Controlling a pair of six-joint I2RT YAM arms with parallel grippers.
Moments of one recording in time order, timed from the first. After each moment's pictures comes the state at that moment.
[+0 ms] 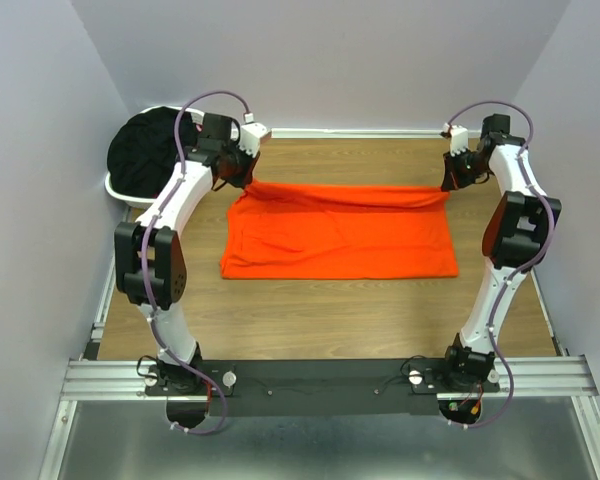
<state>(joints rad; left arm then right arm) -0.19 1.85 1.62 -0.58 0.32 0.35 -0.21 2.20 1.93 -0.87 -0.47 -0.63</state>
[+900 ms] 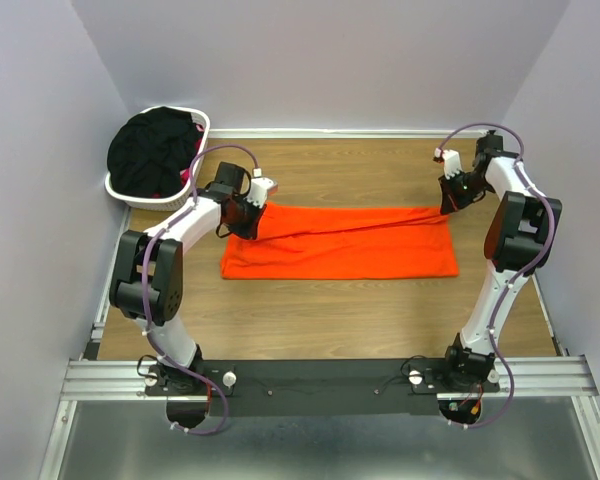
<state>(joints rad) -0.25 1.72 1.17 -0.51 0.32 0.27 -0.22 2.15 1.72 -0.88 -0.43 -0.76</state>
